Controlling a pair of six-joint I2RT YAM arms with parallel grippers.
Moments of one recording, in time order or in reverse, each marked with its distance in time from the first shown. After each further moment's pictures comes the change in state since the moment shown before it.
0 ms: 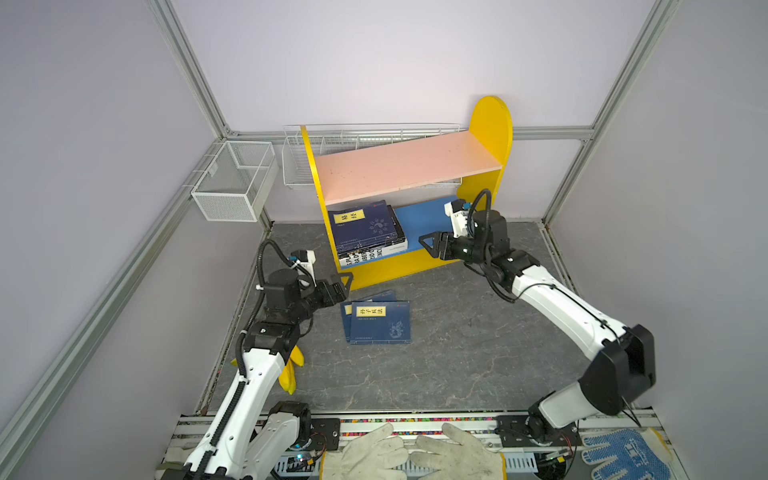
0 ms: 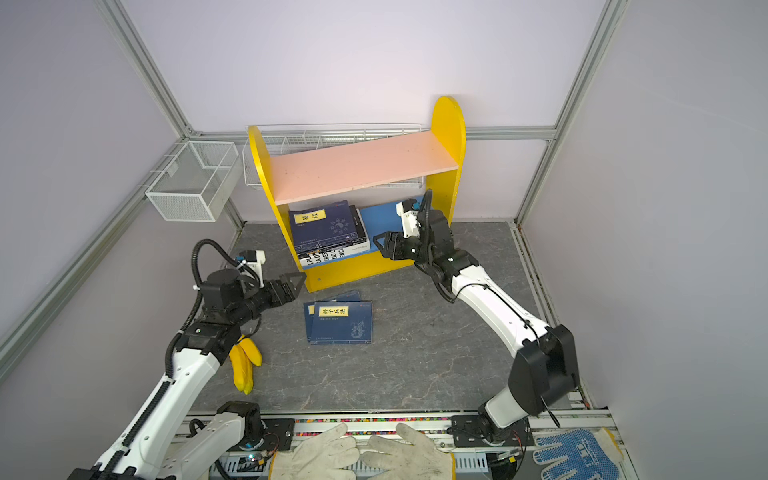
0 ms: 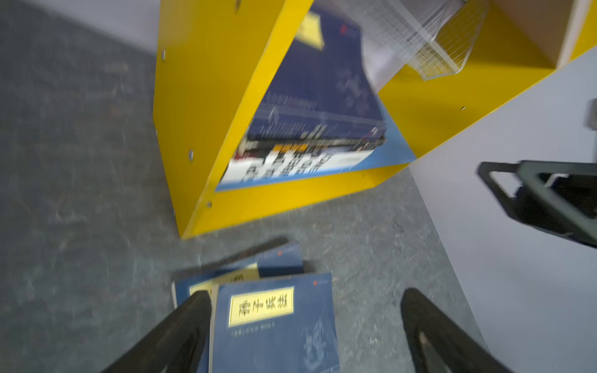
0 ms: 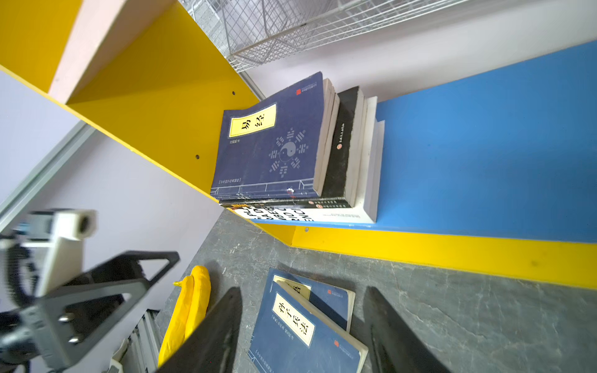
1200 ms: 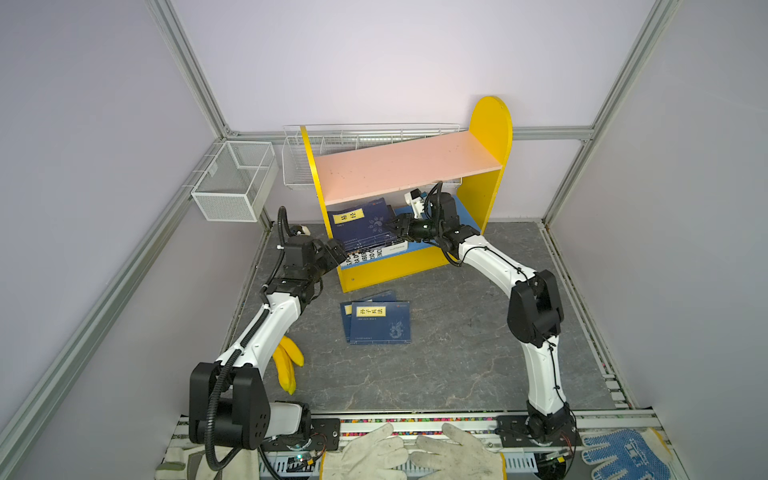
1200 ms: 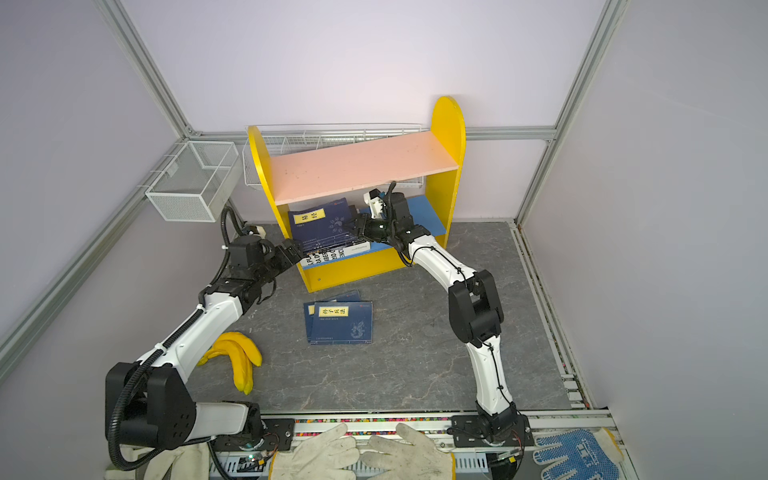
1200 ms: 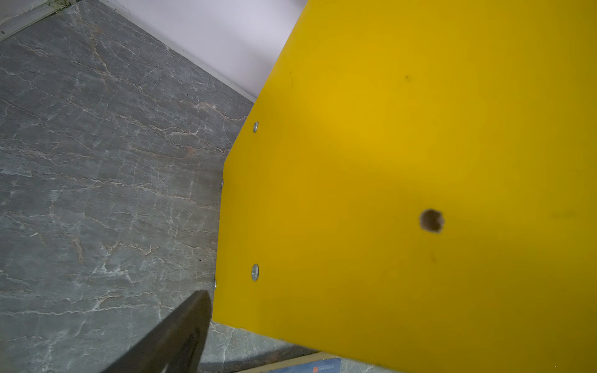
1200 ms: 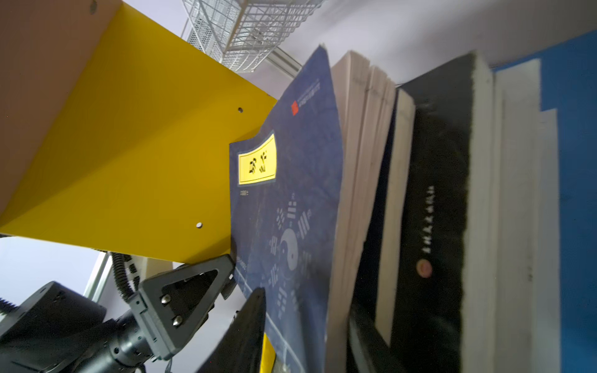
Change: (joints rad) left arm 0.001 0.455 0.277 0.166 -0.297 -0.136; right arm 0.010 0.663 0.629 0.060 -0.285 0.283
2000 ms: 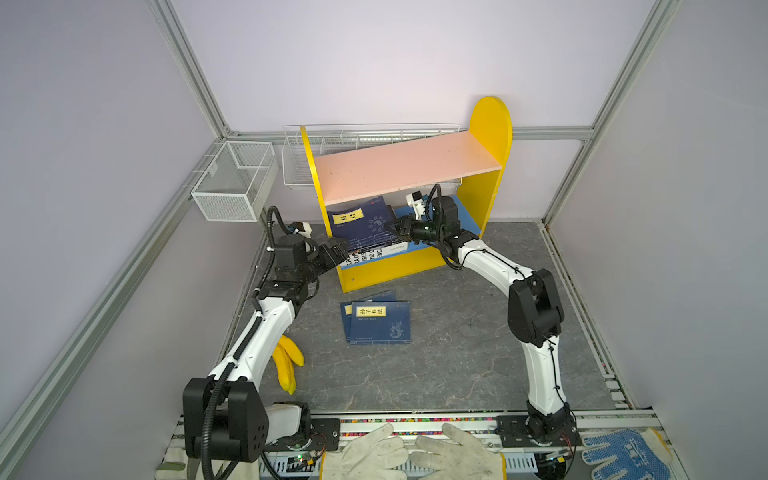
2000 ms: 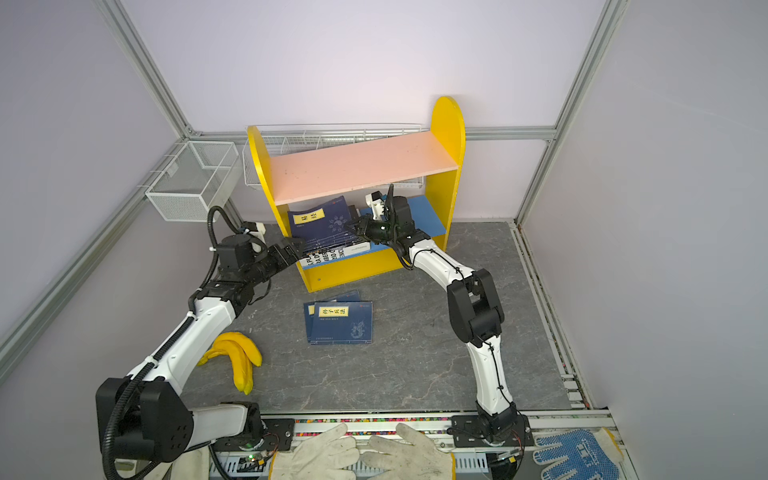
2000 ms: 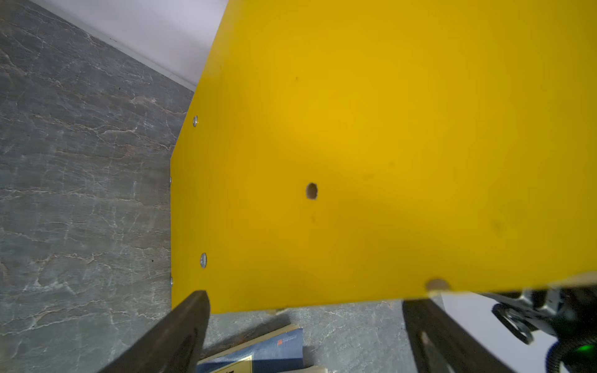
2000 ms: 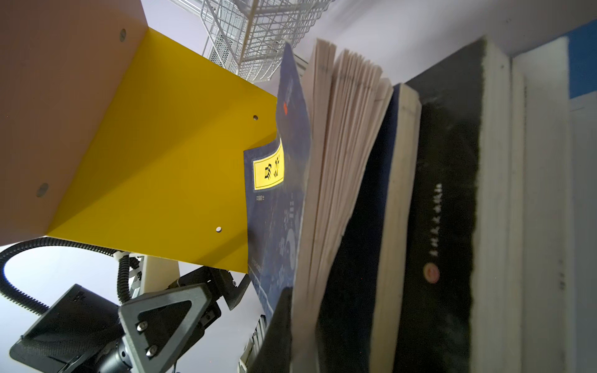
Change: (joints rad) left arm 0.022 -0.052 0.002 0.008 0.190 0.010; right arm 0.000 0.001 -0.092 0.202 -0.077 0.153
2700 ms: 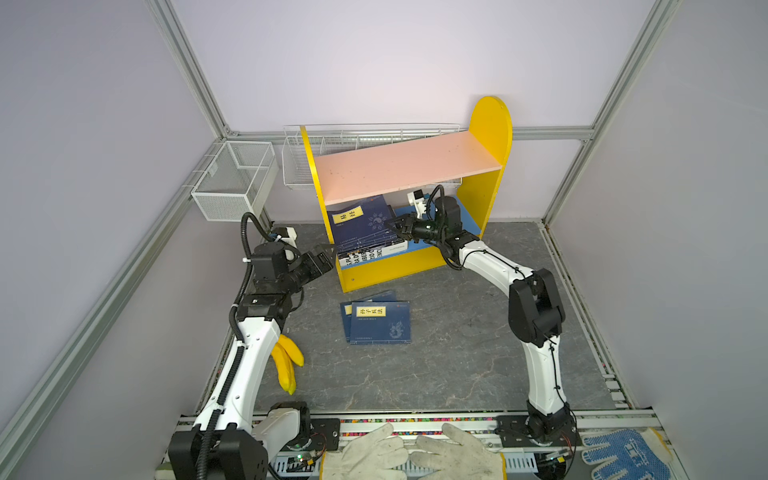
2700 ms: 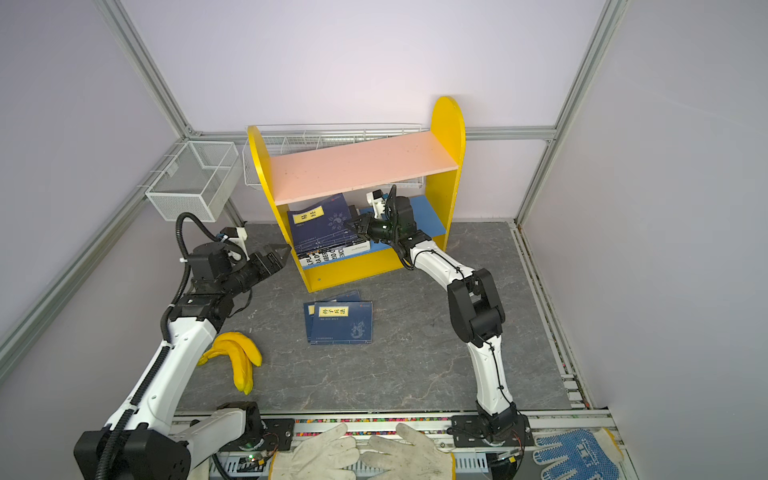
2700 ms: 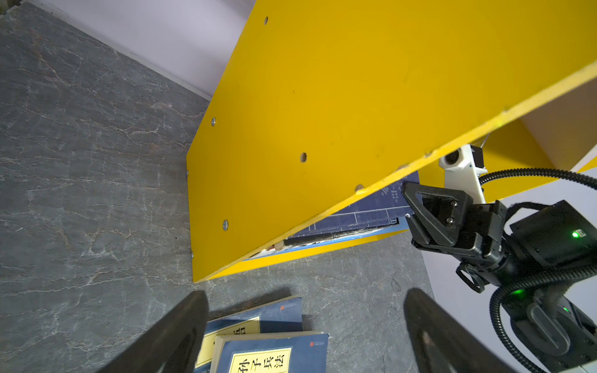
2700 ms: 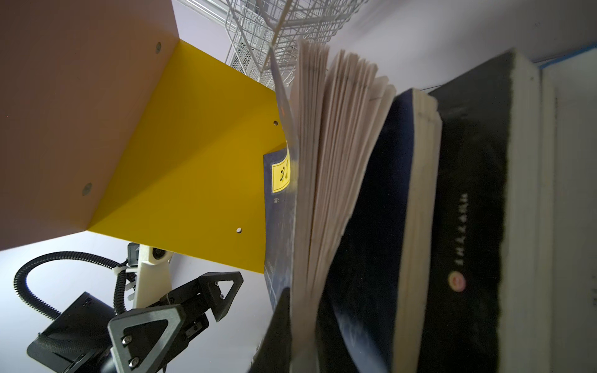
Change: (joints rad) left arm 0.104 -0.193 -0.015 -0.164 0.113 0.043; right arm -0.008 -0.003 -0.033 0.116 -0.037 0.072
